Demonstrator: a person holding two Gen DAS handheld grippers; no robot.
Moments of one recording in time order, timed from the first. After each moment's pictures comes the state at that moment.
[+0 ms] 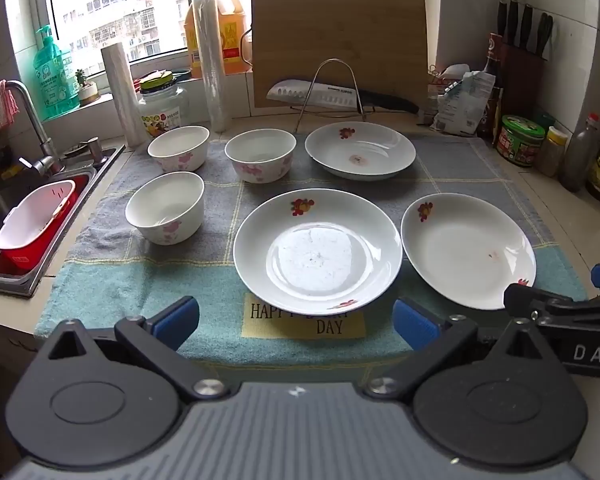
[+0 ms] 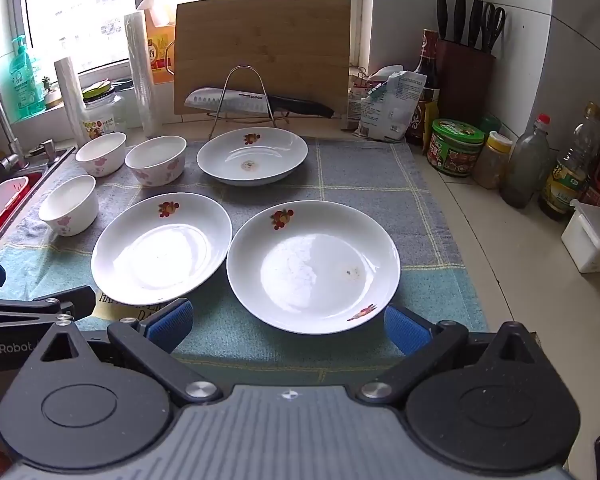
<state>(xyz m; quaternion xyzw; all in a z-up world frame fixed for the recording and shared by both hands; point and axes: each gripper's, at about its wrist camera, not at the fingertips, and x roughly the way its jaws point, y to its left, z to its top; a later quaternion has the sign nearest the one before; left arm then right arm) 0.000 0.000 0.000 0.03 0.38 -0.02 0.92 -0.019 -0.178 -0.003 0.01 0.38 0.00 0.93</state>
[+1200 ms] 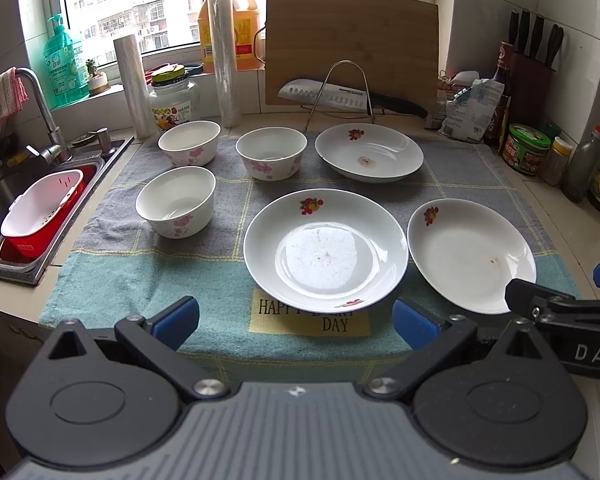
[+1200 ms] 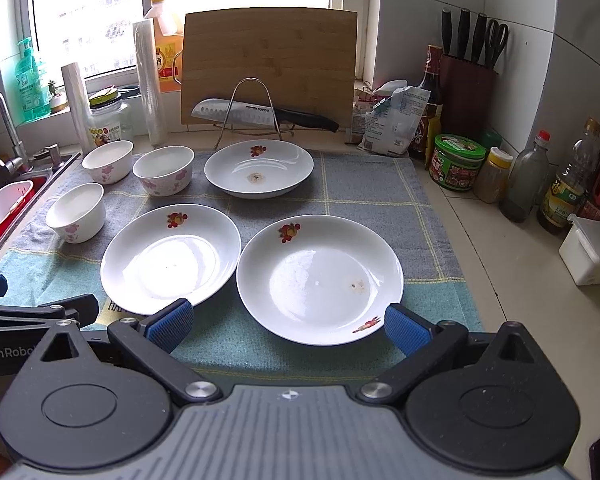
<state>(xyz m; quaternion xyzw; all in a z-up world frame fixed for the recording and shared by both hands) -0.002 0.008 0.007 0.02 0.39 0.00 0.92 -0.023 -0.172 0.006 0.00 0.37 0.00 0.93</state>
